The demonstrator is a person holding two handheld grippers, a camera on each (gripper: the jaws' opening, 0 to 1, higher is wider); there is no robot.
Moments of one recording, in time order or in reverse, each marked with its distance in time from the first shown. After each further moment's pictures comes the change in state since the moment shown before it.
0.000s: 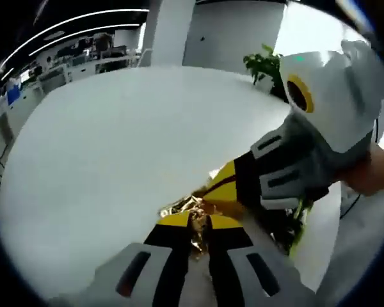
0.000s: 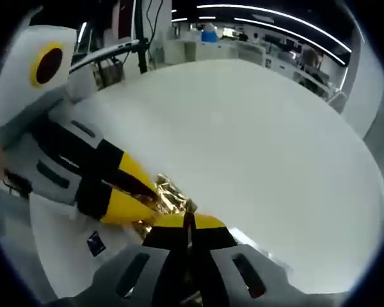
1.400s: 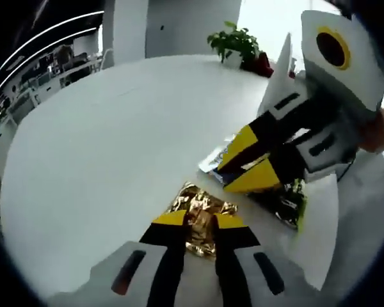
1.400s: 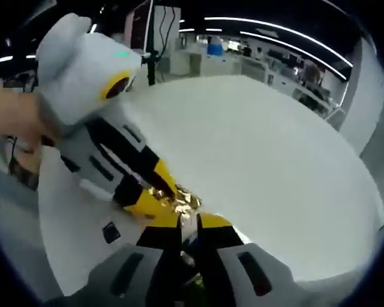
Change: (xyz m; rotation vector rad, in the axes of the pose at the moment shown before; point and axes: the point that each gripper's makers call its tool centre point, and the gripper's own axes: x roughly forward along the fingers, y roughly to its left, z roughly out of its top) left arm -0.004 0.001 0.010 0.200 0.011 -0.156; right arm -0.033 0.014 0.002 -0.085 -0.077 -0.004
